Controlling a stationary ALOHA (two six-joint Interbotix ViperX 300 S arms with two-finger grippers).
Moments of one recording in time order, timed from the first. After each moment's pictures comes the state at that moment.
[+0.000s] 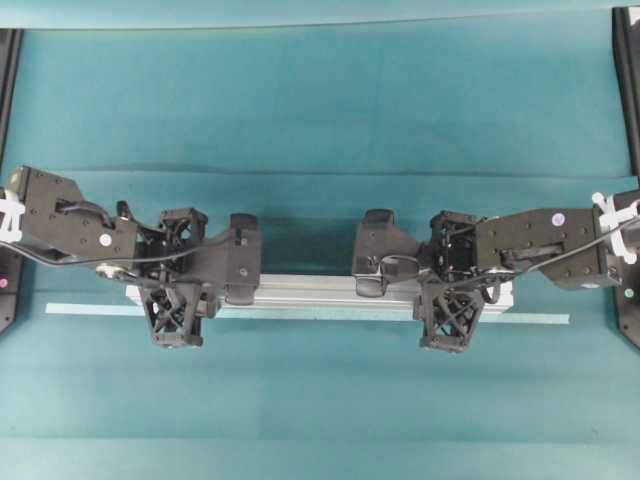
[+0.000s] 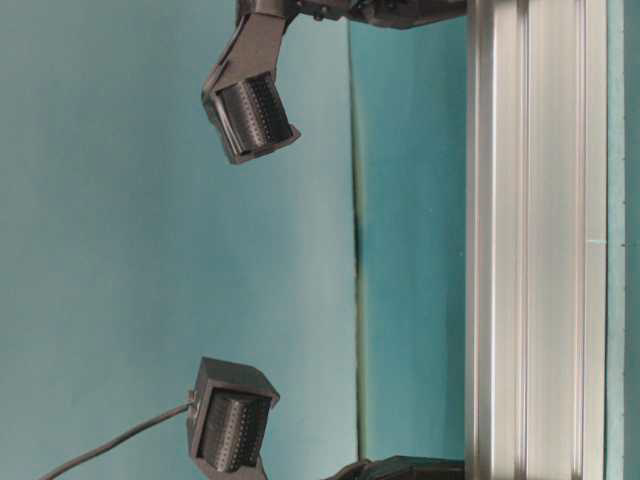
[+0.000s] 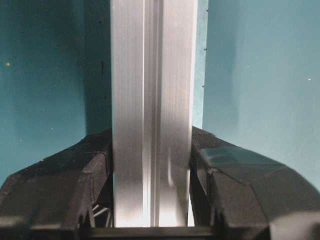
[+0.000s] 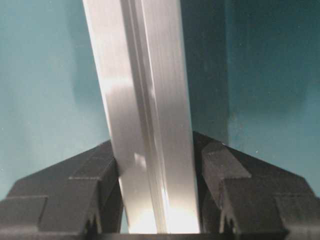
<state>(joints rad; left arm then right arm) -0.01 0.01 0.74 0.03 0.49 -0.03 0.01 0.07 0.65 0.04 0.64 0.13</state>
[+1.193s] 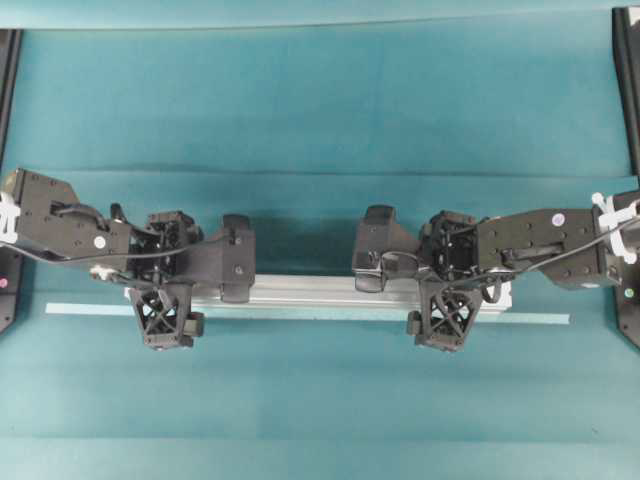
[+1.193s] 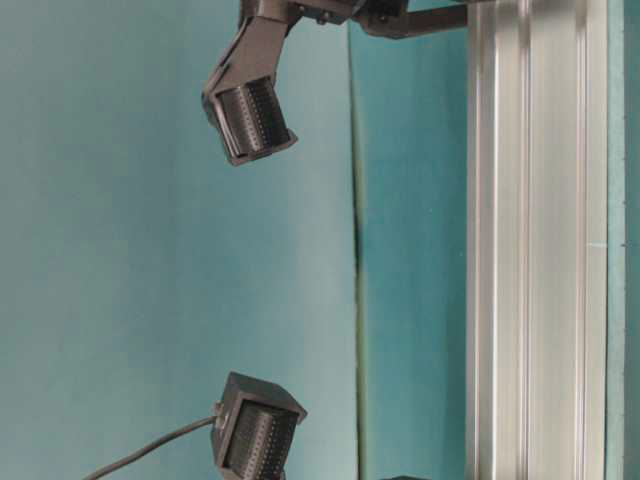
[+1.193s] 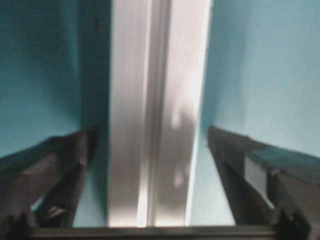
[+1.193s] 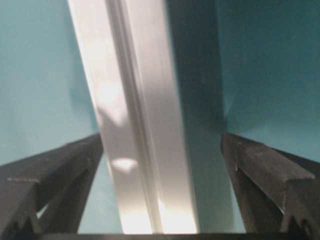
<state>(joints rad) -0.02 0.00 0.77 0.03 0.49 -0.08 0.01 0.08 0.66 0.04 0.60 0.15</state>
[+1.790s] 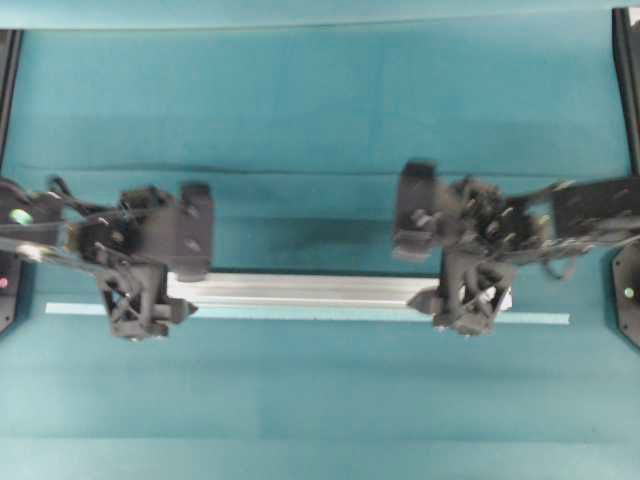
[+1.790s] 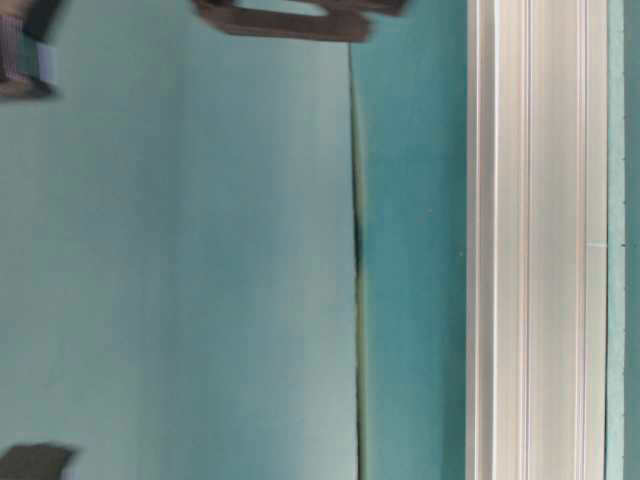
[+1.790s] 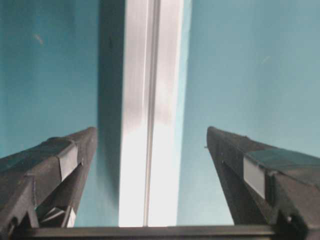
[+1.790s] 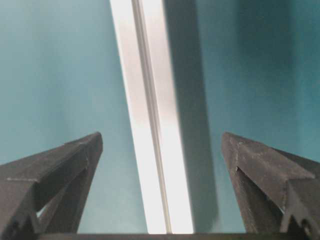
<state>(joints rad) -0.02 -0.31 0.78 0.03 0.54 -0.08 -0.01 -0.24 0.66 0.03 0.60 0.15</state>
